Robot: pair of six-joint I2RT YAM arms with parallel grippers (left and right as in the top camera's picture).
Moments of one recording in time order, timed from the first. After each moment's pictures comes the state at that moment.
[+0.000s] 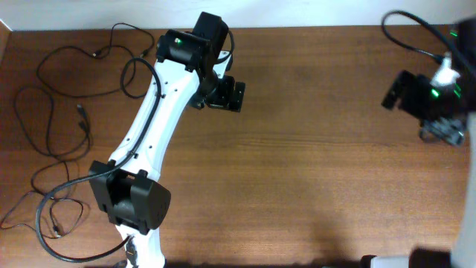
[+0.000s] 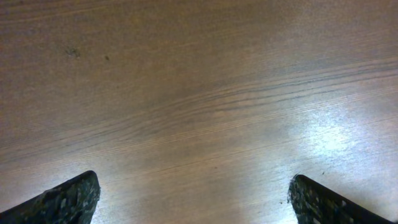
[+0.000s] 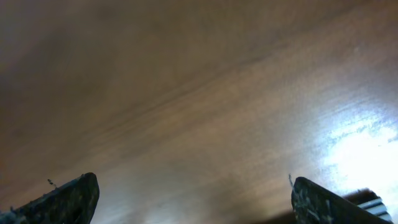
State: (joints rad) left arm -0.36 2.01 2.09 -1.44 0.09 -0.15; right arm -0.12 1.56 2.06 -1.69 -0.04 0.43
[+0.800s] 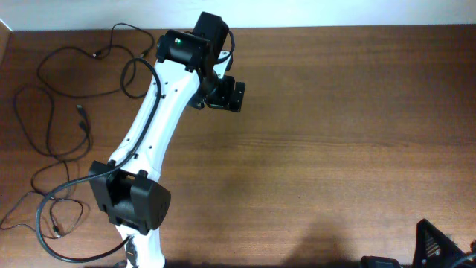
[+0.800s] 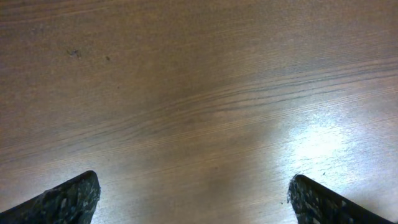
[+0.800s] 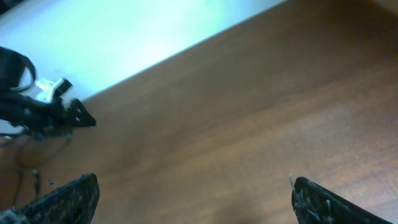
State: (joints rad) left arm -0.36 2.01 2.09 -1.44 0.09 -0.15; right arm -0.12 0.68 1.86 -1.69 -0.07 0.39
